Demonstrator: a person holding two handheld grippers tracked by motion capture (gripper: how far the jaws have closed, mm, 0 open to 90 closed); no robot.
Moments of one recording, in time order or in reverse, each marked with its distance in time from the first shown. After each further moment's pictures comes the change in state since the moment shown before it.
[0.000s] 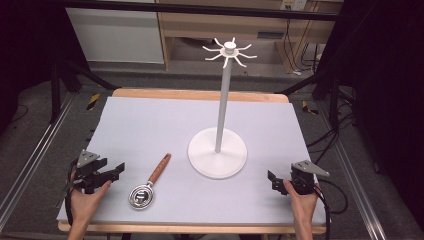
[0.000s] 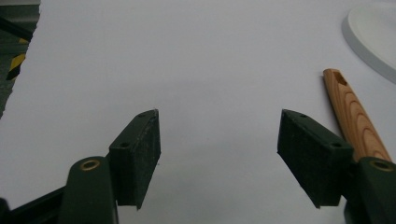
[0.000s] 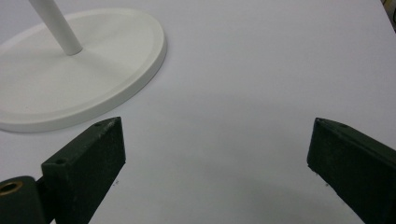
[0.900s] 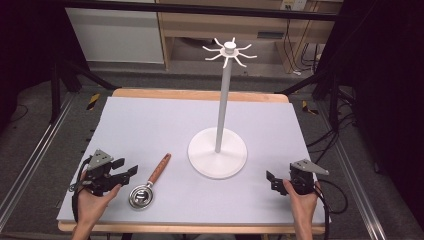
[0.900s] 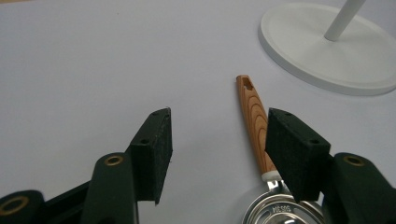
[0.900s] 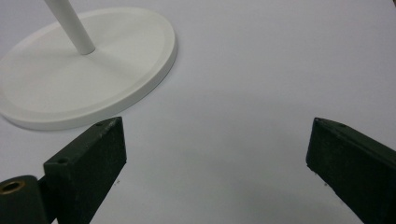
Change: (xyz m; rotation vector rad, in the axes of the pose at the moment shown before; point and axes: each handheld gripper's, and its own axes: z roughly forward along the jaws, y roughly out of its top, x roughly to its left) left arm -0.046 0.020 -0.016 0.007 -0.147 0.137; right arm 0.005 0.006 -0.004 0.020 0.019 -0.010
